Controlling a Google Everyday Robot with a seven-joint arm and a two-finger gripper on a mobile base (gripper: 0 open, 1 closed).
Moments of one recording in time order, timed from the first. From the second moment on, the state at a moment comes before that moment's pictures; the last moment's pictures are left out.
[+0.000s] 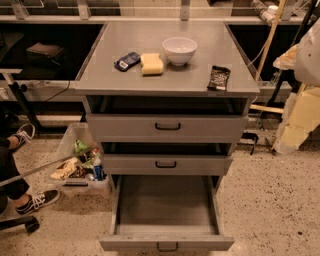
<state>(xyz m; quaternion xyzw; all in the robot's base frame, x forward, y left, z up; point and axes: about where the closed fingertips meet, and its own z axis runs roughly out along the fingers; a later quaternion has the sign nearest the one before) 0.438 -0.217 0.976 -0.60 0.78 -0.03 0.16</state>
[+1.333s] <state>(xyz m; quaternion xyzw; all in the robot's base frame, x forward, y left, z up) 0.574 -0.190 0.952 -0.65 0.74 -0.02 0.15</state>
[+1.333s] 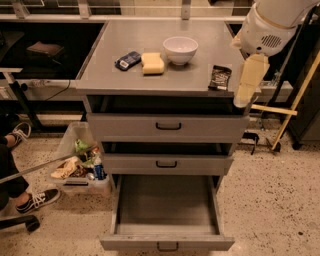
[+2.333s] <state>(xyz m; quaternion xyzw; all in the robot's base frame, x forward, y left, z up) 0.702 -0.235 0.902 -0.59 0.78 -0.01 0.18</state>
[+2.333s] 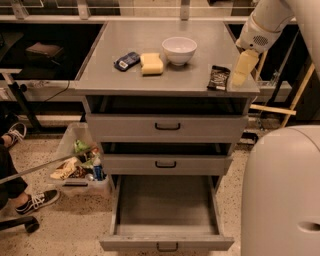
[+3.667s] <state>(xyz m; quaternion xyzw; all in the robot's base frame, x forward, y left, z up) 0.759 -0.192 0.844 -0.61 0.75 0.07 0.25</state>
